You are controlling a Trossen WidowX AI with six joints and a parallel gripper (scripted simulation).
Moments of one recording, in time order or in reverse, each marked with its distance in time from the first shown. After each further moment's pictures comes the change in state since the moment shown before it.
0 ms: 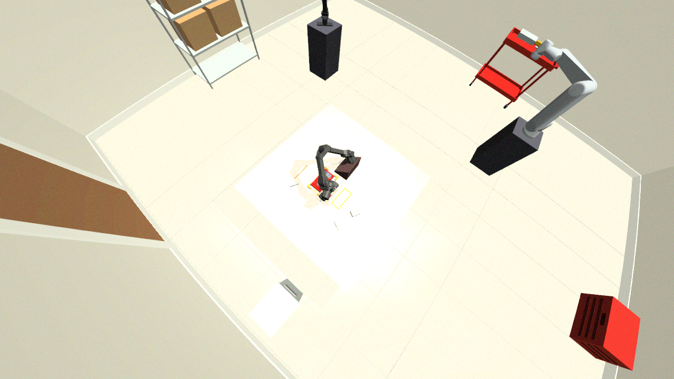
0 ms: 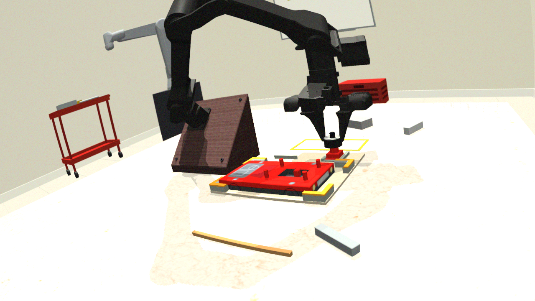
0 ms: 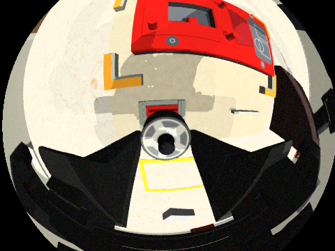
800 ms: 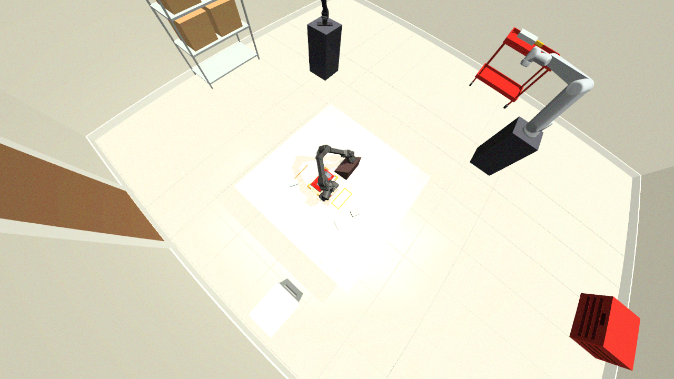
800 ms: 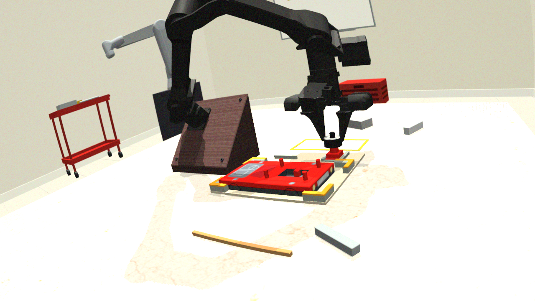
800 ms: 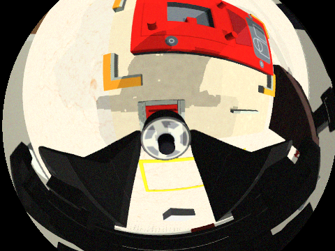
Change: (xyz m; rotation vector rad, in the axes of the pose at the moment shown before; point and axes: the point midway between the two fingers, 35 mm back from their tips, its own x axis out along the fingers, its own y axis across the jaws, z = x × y) arm -0.002 0.001 0.001 0.008 -0.001 -0.006
